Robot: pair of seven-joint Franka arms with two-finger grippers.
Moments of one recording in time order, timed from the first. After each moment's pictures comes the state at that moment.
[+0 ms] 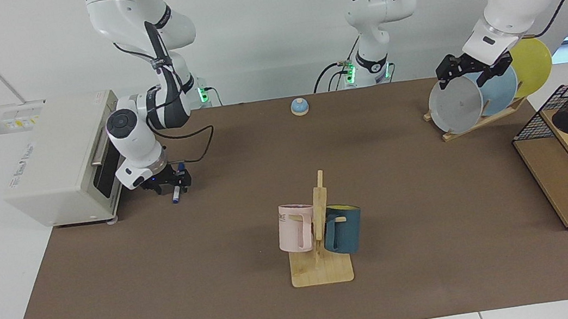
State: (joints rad) left arm 0.02 -0.05 0.00 -1.73 0.02 1.51 0.17; right arm 0.11 0.12 -0.09 -2.30 0.01 2.36 0.10
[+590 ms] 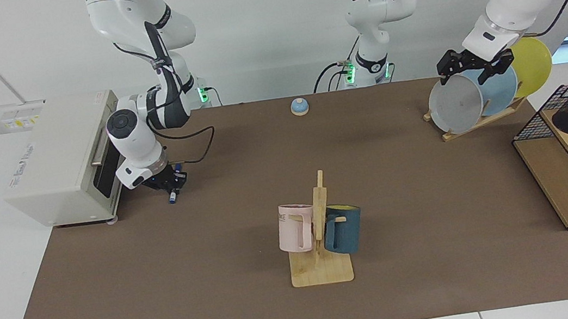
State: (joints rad) left arm 0.03 -0.06 0.00 -1.72 0.02 1.49 0.24; right arm 0.11 0.12 -0.09 -2.29 0.01 2.36 0.11
